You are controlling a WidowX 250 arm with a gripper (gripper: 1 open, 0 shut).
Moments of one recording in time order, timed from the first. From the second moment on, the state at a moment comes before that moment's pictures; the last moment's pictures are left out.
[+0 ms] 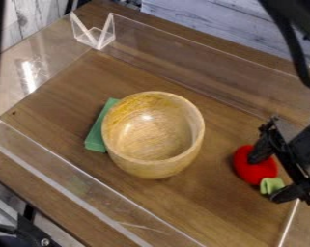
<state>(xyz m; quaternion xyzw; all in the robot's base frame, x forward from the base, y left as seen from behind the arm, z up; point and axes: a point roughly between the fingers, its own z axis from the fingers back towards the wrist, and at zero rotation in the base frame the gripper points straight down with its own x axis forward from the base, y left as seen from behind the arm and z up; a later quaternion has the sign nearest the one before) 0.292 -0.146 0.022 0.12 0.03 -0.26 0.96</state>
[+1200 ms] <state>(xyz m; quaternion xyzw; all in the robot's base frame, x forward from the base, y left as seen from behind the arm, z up) 0.262 -0.081 0.190 0.20 -0.05 -0.11 0.97</state>
